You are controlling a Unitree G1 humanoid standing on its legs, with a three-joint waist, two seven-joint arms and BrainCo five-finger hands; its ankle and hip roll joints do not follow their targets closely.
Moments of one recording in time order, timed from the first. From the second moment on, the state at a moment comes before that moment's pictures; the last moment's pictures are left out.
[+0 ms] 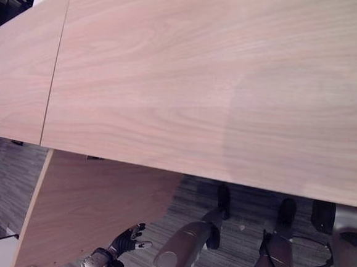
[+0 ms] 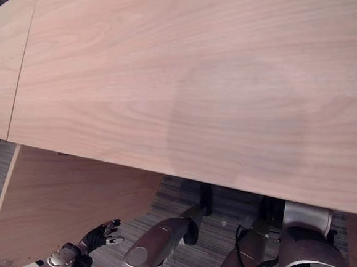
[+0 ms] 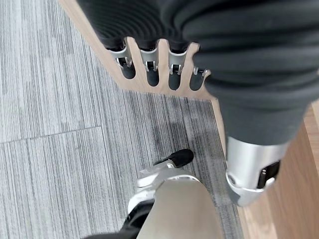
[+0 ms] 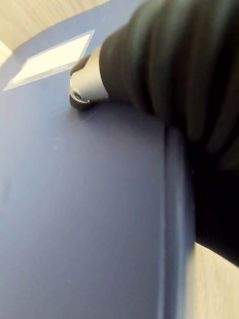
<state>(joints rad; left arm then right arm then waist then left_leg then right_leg) 0.14 0.44 -0.46 0.68 -0.36 -0.17 -0.18 -1.01 -0.59 -0.16 1.16 1.31 -0.38 -0.33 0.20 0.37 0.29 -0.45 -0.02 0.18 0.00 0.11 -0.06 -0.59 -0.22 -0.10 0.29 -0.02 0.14</state>
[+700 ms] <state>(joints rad) 0.05 0.47 -0.47 0.63 -0.39 -0.17 -0.14 -1.18 -0.61 -0.11 1.14 1.36 -0.41 -0.36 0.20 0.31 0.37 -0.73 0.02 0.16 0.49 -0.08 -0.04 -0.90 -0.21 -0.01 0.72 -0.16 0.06</state>
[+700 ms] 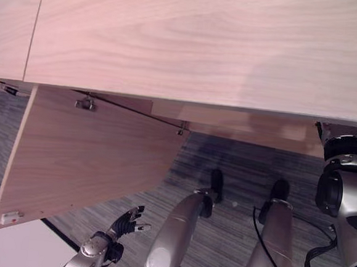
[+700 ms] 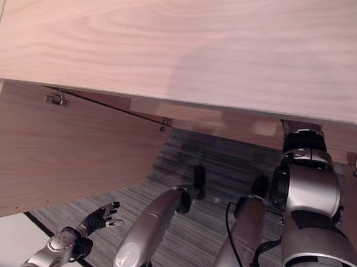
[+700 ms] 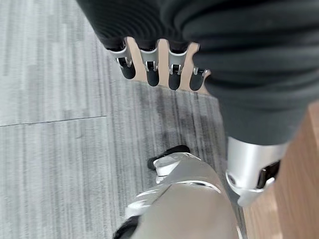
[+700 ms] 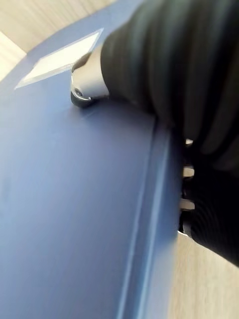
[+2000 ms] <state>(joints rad) 0.00 0.48 -0.54 0.66 -0.38 -0.14 -0.07 -1.35 -0.67 0.03 1.49 1.28 -0.23 -0.45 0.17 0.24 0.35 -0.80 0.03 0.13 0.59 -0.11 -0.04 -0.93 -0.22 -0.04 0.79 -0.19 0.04</state>
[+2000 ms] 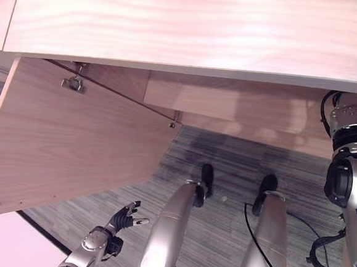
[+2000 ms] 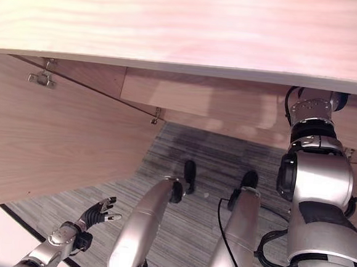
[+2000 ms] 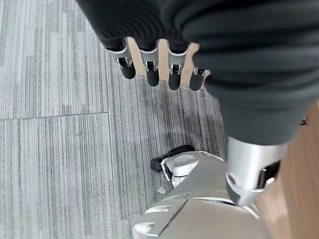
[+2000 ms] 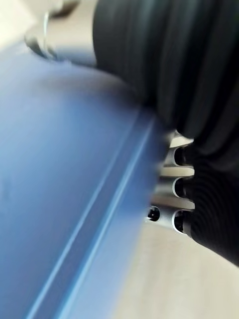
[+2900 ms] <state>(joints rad) -0.03 0.40 -0.62 0.69 -0.31 -0.14 -0.03 -1.22 -0.74 0.06 1.64 1.12 0.01 -0.66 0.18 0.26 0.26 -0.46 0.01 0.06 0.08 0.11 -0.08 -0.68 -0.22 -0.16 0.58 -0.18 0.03</state>
